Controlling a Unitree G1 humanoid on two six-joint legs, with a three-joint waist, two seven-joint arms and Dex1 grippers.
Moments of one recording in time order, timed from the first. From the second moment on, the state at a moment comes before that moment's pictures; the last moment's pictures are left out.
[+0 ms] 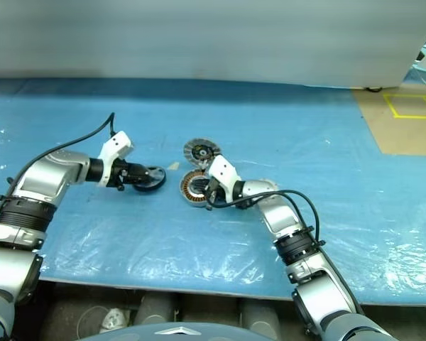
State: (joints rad) left arm -0.67 0.70 -0.16 0.32 -0.17 0.69 -1.13; right arm -0.51 -0.23 0.30 0.23 0.08 0.23 0.87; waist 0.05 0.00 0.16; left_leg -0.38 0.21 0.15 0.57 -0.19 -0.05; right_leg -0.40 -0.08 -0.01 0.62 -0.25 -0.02
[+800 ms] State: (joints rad) left arm -0.63 0.71 -0.16 0.27 -0.17 0.69 -1.12; right arm -0.45 -0.37 0.28 -0.02 0.15 0.18 0.95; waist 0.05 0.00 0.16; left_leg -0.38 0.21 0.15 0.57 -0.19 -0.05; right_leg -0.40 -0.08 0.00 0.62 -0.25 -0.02
